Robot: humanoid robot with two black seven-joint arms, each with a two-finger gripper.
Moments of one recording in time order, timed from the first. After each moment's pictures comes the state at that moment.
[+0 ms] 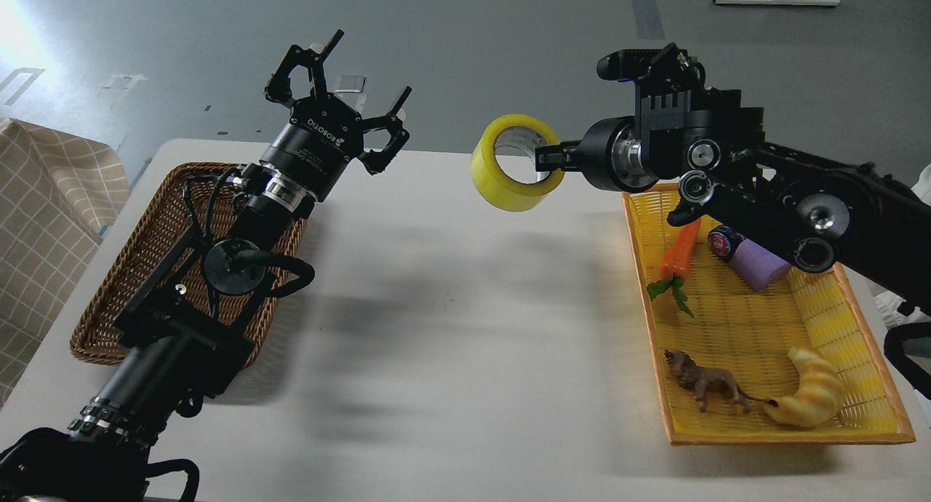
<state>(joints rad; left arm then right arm) -0.48 0.11 -1.27 -1.10 0.19 -0.49 -0.05 1.20 -0.22 0.33 1.10 -1.32 0.49 -0.45</state>
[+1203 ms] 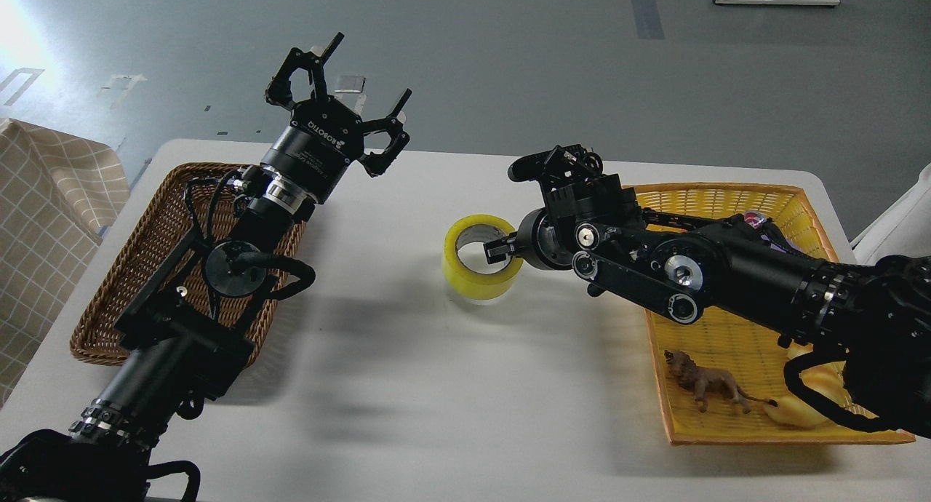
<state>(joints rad) -0.47 0.10 -1.28 -1.10 0.20 -0.49 -0.05 1.14 0.00 0.13 0.91 -1.33 0.49 -0.45</state>
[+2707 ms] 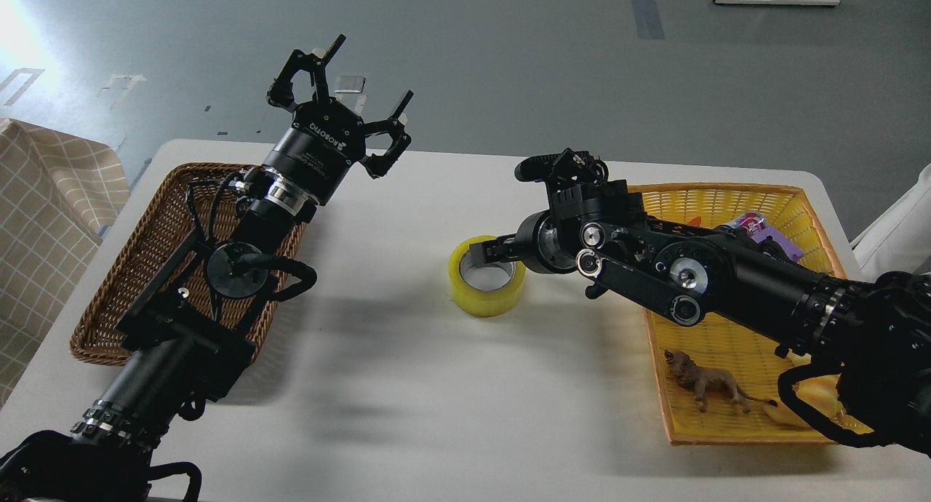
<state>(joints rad) -0.47 0.10 -1.27 -1.10 0.19 -0.49 -0.05 1.10 0.00 0.23 0.91 -1.32 0.49 -0.45</state>
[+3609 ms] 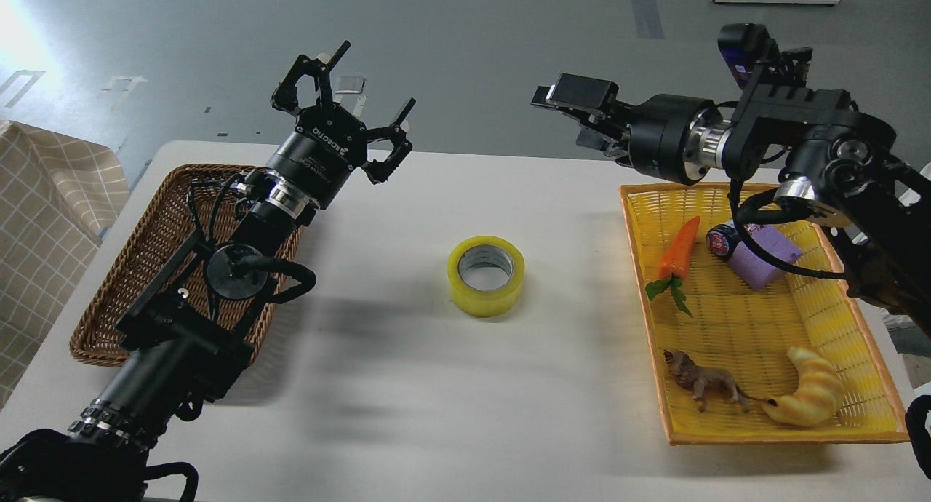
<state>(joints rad) -0.47 0.11 -1.26 -1.09 0.20 -0.49 -0.04 0.81 -0.36 1.03 1.42 -1.04 0.49 -0.42</state>
